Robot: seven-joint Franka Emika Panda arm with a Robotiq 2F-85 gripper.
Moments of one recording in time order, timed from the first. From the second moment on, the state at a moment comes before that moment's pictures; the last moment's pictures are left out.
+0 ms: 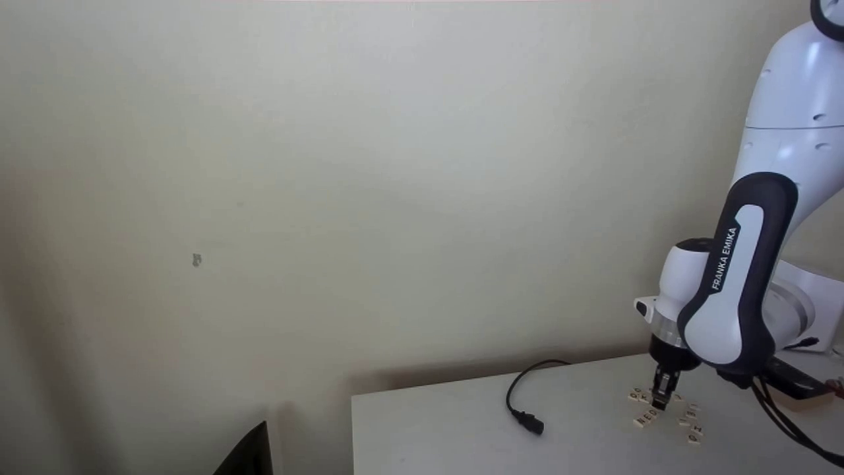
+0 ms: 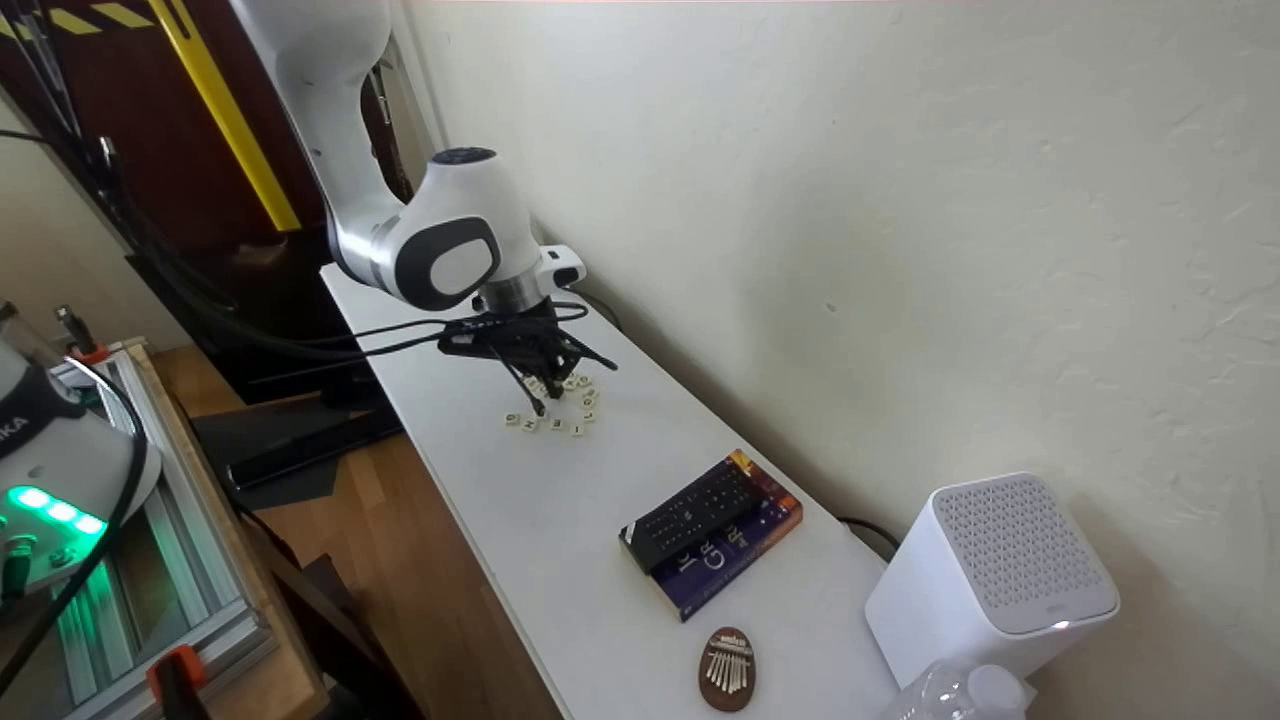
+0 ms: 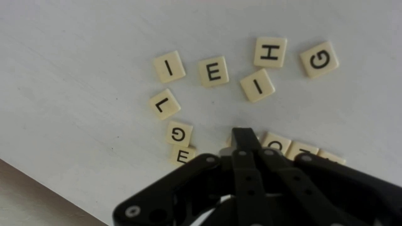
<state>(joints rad) -0.04 0.75 -0.19 -2.35 -0.27 3.22 -0.37</state>
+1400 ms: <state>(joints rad) 0.10 0.76 -0.30 -2.39 -0.31 3.27 -0.40</state>
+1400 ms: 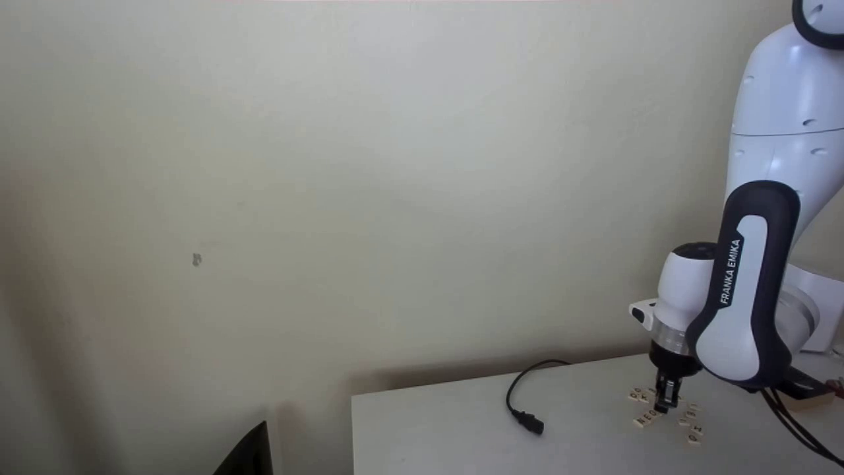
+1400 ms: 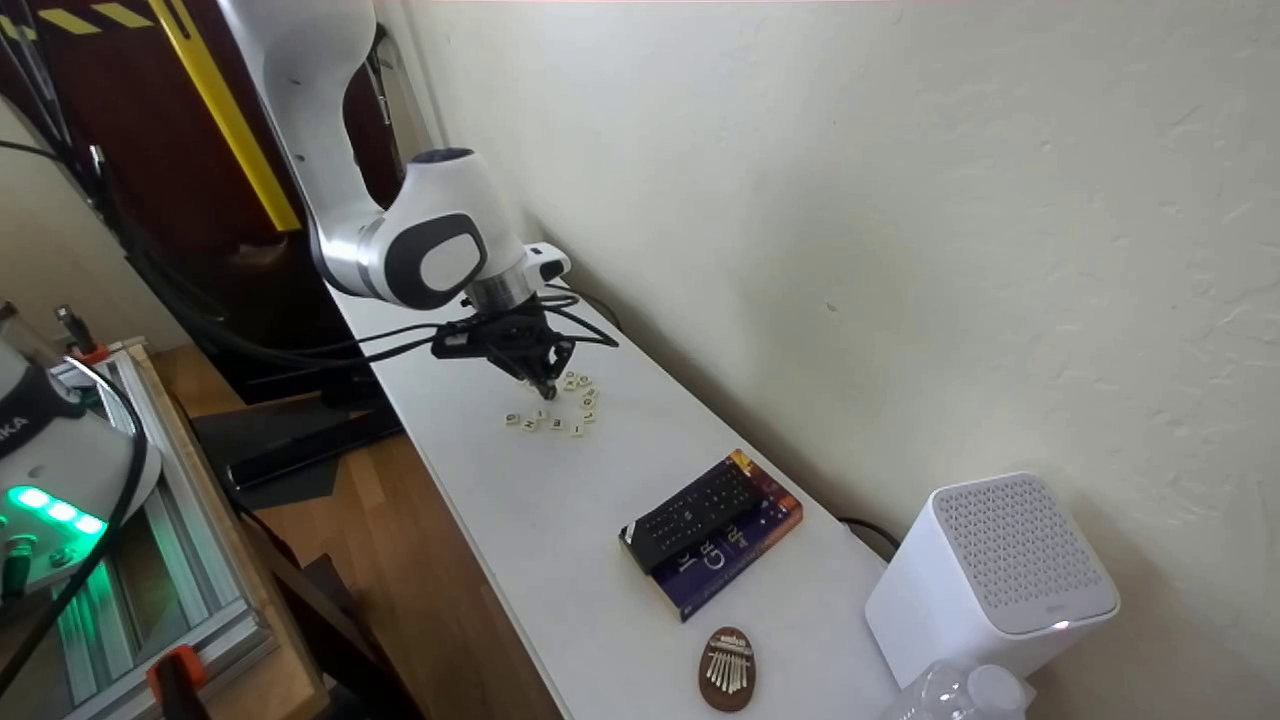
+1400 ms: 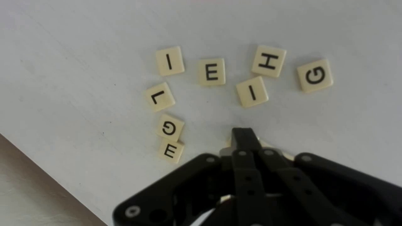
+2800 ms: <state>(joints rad) 0.12 0.74 -0.33 -2.49 -0.27 3.43 -0.35</state>
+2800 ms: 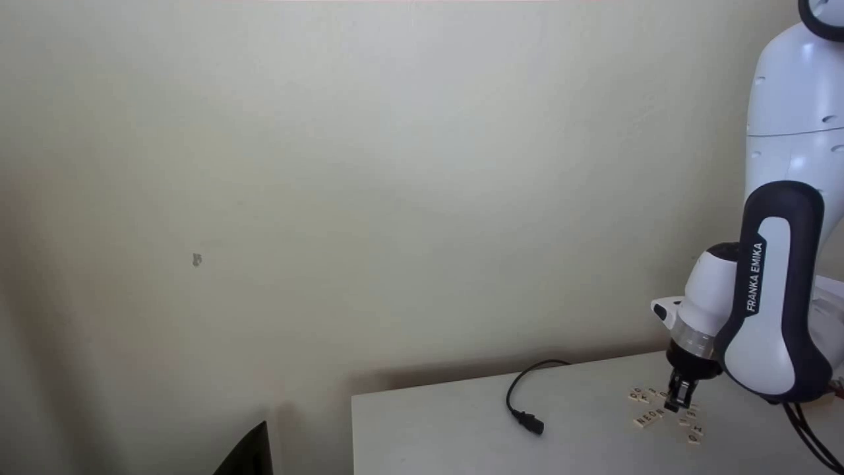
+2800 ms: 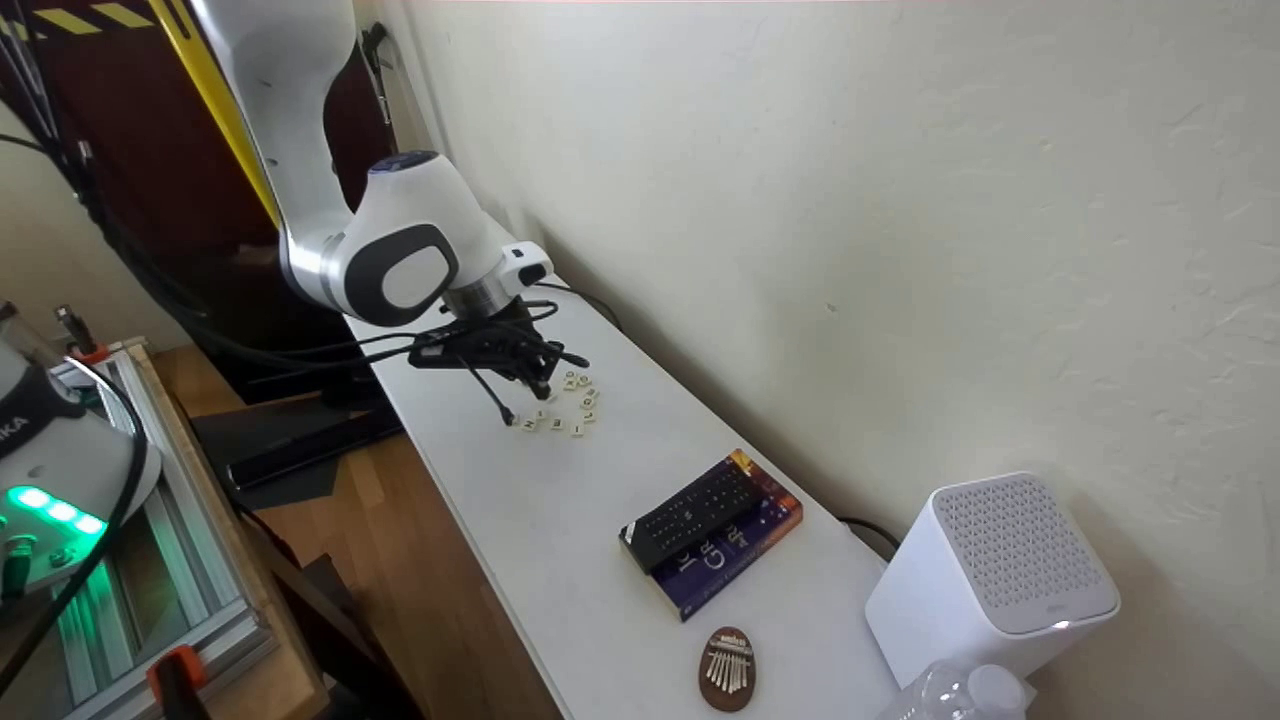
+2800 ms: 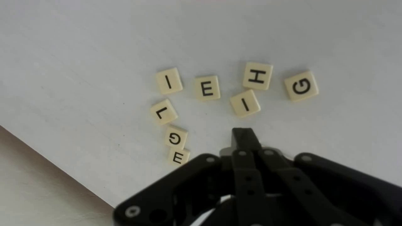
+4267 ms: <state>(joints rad) -0.05 0.74 -0.22 -2.50 -0.21 3.40 -0.27</state>
